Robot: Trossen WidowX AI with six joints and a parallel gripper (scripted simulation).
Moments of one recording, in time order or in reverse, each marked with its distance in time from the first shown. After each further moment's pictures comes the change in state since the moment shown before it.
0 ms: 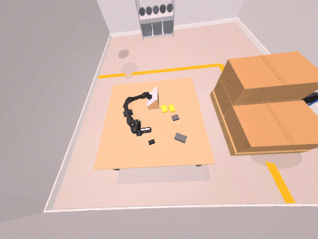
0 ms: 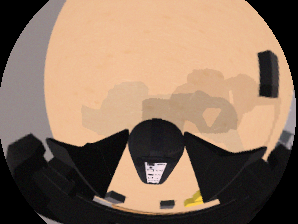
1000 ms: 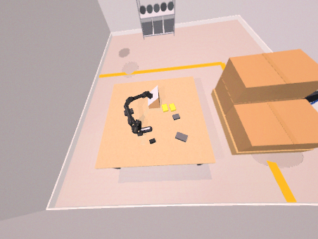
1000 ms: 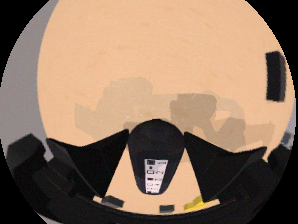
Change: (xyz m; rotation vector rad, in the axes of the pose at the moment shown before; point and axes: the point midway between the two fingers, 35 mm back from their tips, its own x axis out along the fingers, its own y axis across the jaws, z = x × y) arm 0.024 -0.001 0.006 -0.003 0.001 -0.004
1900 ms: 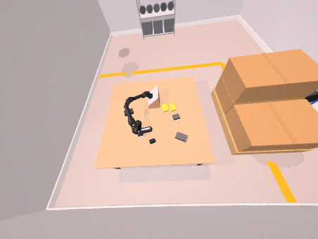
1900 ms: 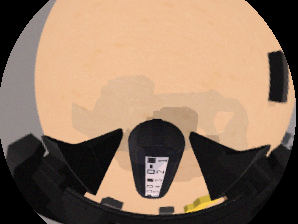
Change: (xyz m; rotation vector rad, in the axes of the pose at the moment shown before) arm 0.008 0.000 0.001 0.000 -0.001 -0.001
